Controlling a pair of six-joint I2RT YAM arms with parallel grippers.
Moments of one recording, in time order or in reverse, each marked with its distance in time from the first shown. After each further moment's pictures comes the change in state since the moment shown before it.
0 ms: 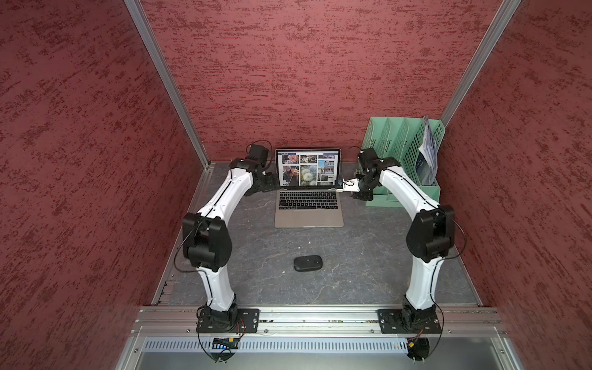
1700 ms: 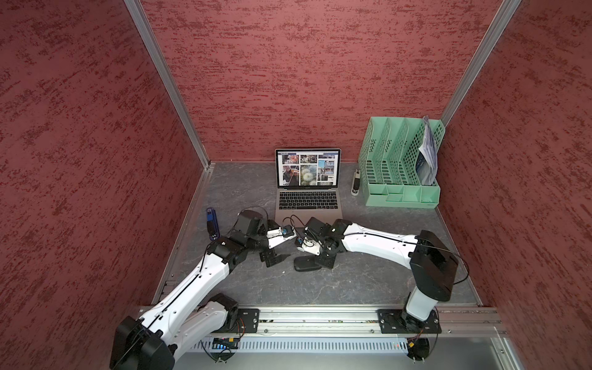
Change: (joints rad) left arm -0.194 -0.786 -1.003 0.417 0.473 1.116; right arm 0.642 -0.168 -0.595 0.231 0.087 0.893
